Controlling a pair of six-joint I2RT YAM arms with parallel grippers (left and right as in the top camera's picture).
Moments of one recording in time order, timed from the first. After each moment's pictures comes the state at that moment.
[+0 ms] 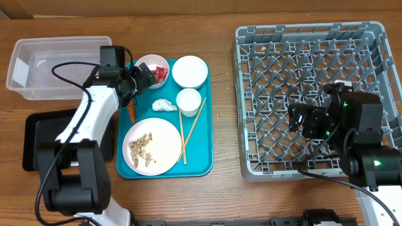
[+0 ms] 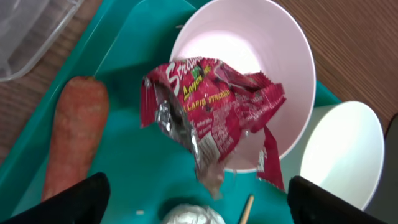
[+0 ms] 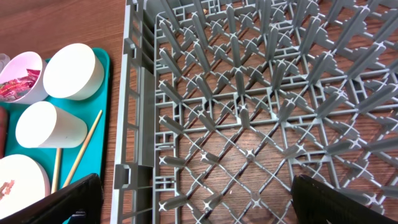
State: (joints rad) left arm 0.01 1.79 1.23 -0.48 0.15 -0.65; right arm 0.02 0.95 1.00 -0.86 -0.14 0.20
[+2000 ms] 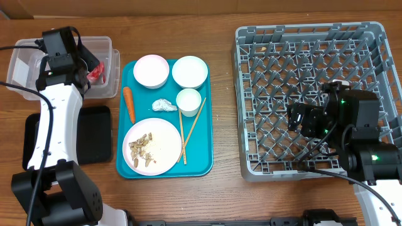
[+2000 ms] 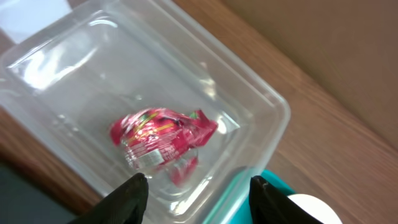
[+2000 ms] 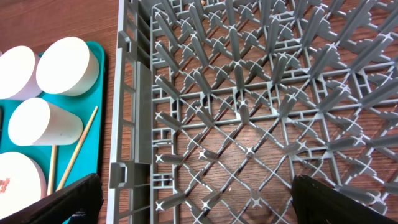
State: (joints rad) left arm 0.21 1.69 1.40 -0.49 -0.15 -0.52; right arm 0.02 0.98 1.00 -0.86 -0.14 0.20
